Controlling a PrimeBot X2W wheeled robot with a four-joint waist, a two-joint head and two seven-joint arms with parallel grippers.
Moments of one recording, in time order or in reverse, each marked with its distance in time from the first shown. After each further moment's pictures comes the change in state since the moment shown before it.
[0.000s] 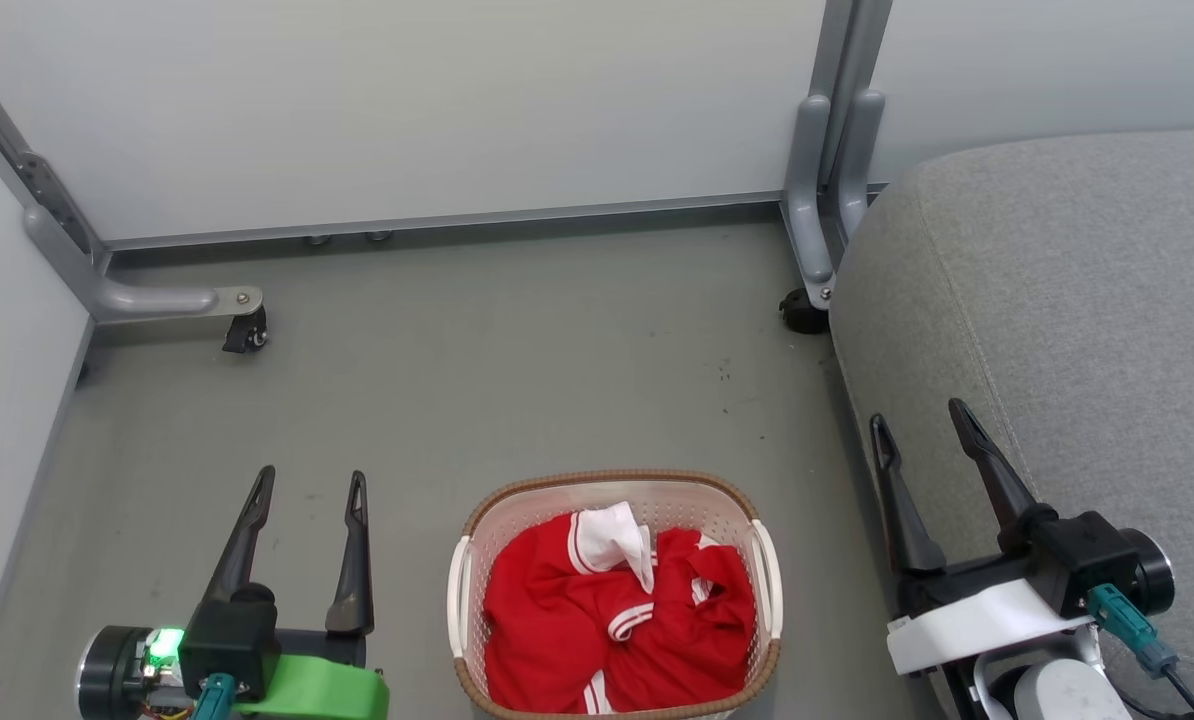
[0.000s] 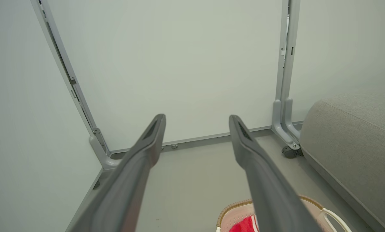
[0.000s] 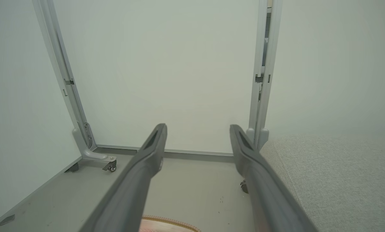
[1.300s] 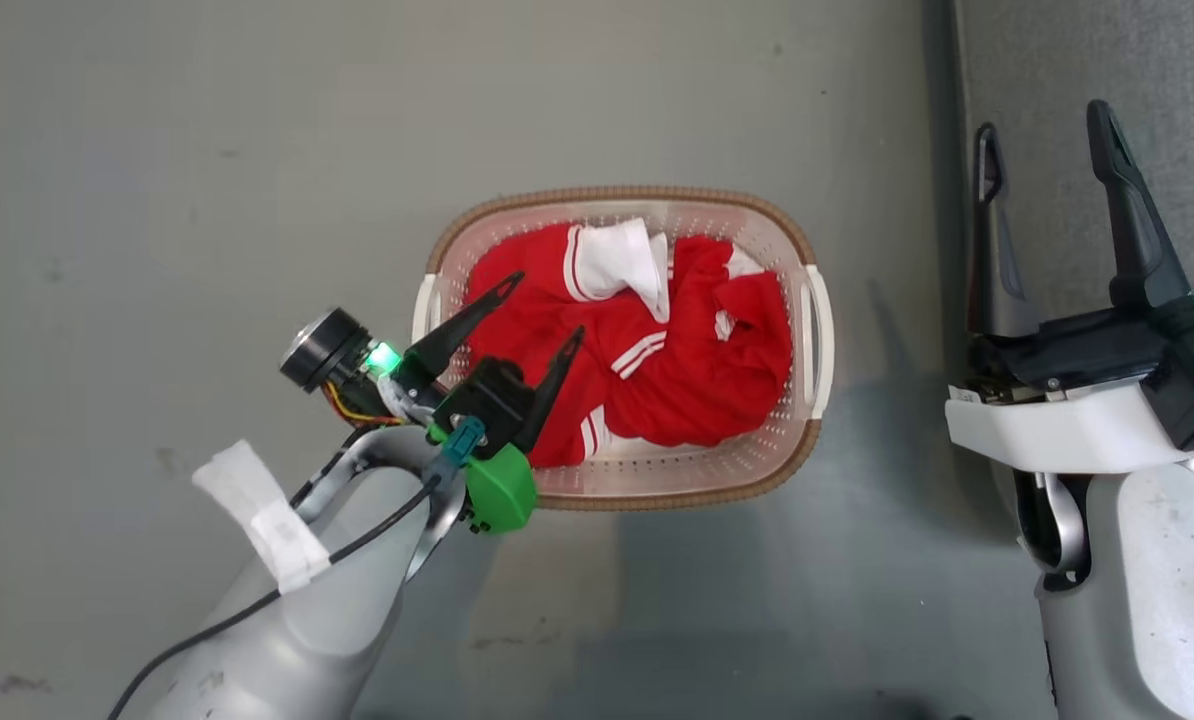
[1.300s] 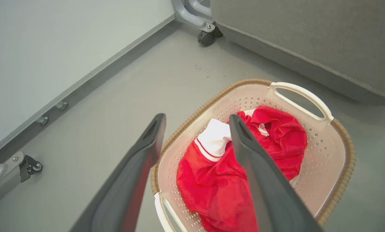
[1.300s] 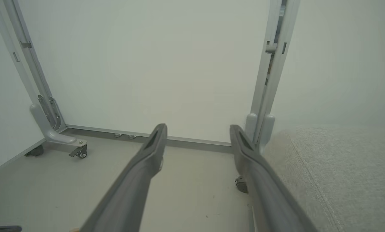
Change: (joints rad) left arm -0.655 0.083 -0.527 0.523 0.070 -0.077 0.000; right arm -0.312 0.000 -0.090 -0.170 -0.100 0.000 0.000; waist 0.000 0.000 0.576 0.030
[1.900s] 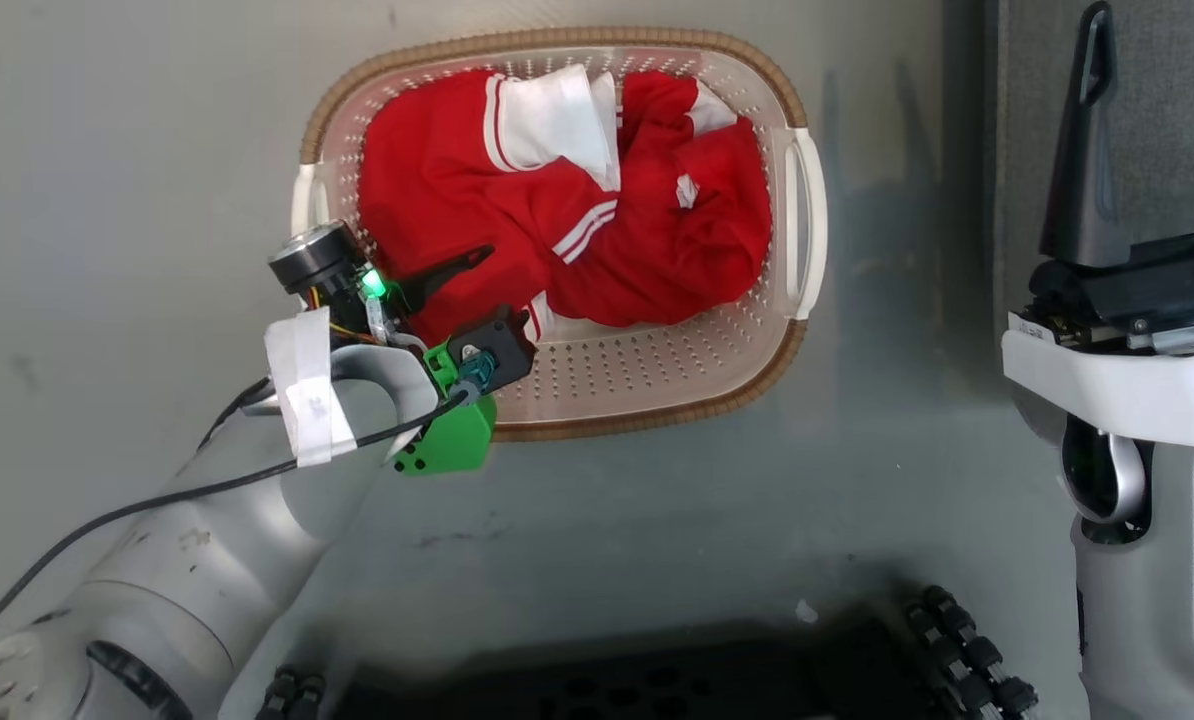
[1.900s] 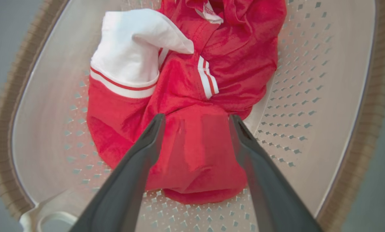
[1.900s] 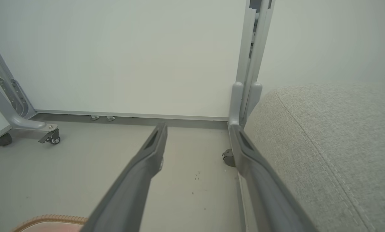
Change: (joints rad) left arm -0.370 0.038 -0.495 0.420 -0.136 0.000 -0.001; right arm -0.087 -0.002 -0.029 -0.114 0.056 0.000 0.000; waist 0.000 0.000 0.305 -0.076
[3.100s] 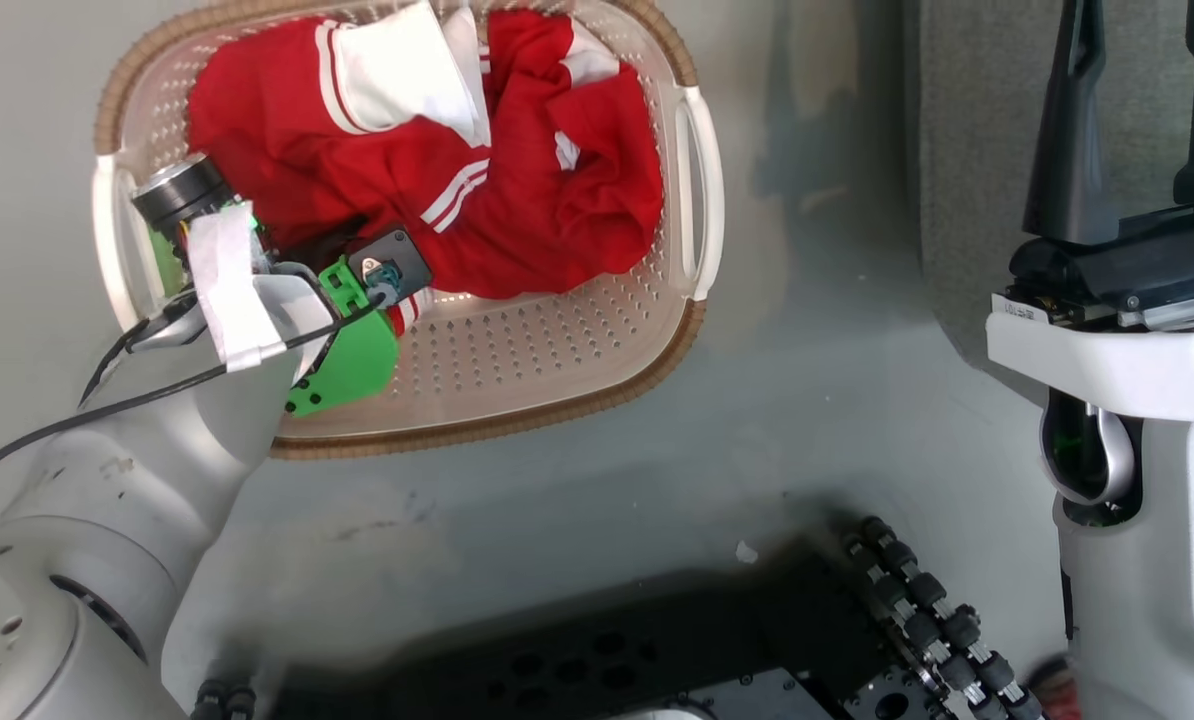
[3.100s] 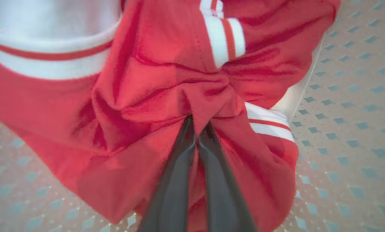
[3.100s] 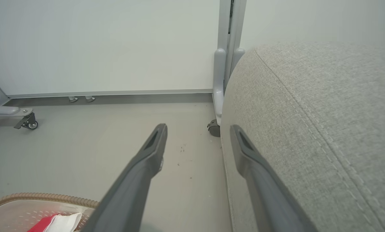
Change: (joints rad) left arm -0.168 0.010 -0.166 0.267 -0.137 0.000 0.068; right arm -0.043 0.001 0.034 0.026 0.104 0.000 0.000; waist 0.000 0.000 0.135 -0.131
